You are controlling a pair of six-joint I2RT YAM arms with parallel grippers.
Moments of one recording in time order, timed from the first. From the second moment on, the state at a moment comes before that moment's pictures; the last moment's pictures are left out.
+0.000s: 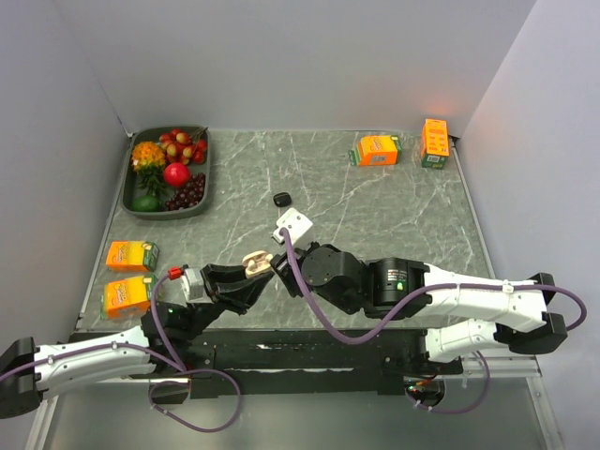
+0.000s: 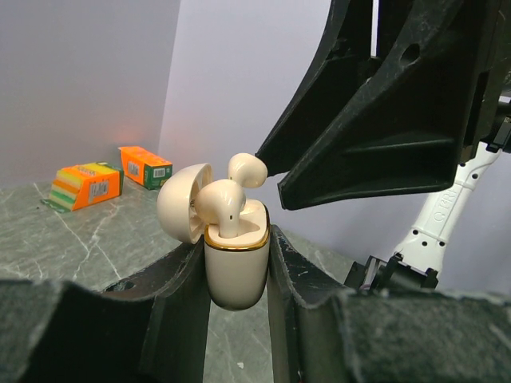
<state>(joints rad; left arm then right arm) -1.19 0.51 0.08 0.96 -0.20 -0.17 1.44 1.22 1.35 -0.61 0.57 0.23</state>
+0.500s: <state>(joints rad) -1.19 0.49 0.08 0.95 -0.20 -0.17 1.41 1.10 1.30 -0.57 0.52 0.27</state>
